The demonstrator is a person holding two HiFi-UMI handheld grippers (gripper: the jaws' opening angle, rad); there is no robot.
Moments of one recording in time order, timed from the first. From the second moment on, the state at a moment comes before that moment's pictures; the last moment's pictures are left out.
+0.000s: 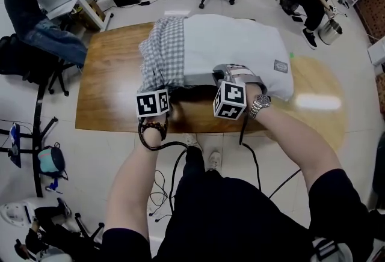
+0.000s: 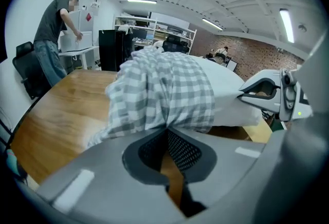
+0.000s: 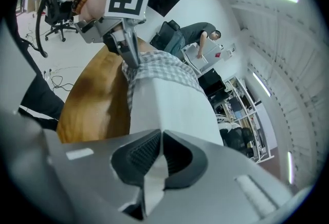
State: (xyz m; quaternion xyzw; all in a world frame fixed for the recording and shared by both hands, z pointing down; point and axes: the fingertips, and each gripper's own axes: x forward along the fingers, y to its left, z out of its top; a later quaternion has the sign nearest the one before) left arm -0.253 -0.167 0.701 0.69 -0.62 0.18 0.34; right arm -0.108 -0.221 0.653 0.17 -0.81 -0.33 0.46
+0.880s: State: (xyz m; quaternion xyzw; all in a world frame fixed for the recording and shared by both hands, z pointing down) left arm -0.336 -0.126 0.684 0.62 -0.68 0.18 0.34; right arm -0.043 -0.186 0.641 0.16 -0.82 -0.29 0.47
